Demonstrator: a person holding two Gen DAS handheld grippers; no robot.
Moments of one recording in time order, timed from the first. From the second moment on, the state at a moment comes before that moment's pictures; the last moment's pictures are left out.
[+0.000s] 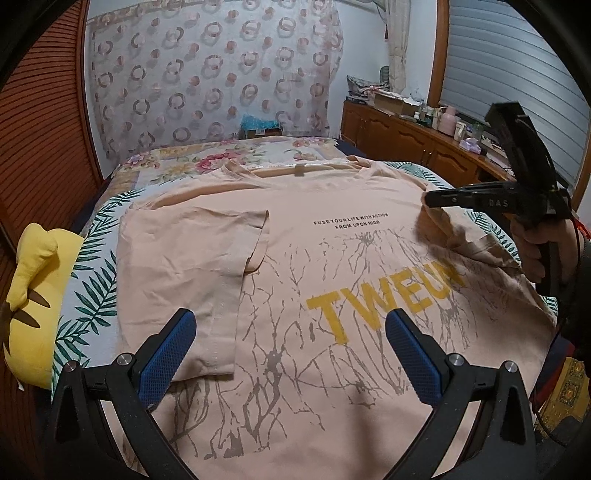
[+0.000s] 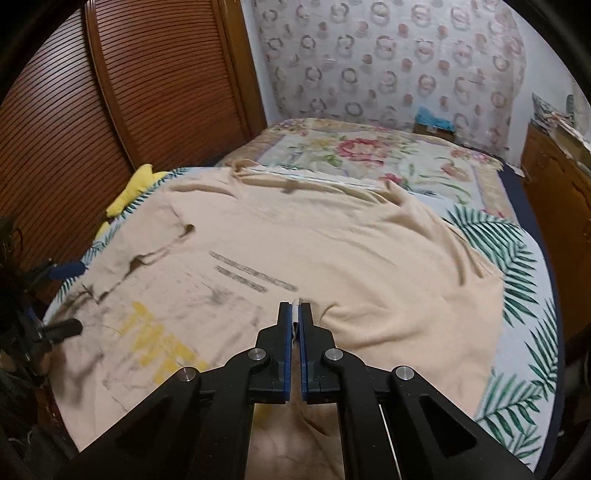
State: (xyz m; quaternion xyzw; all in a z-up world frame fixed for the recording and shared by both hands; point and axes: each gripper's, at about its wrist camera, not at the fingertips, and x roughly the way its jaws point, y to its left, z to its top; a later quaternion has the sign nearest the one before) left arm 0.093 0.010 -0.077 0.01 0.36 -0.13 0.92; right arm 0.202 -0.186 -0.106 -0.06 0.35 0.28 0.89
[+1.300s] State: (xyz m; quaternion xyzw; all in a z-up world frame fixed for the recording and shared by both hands) left arm 0.085 -0.002 -0.081 0.00 0.36 -0.13 0.93; right arm 0.125 -0.254 -0.136 -0.07 0.35 0.20 0.91
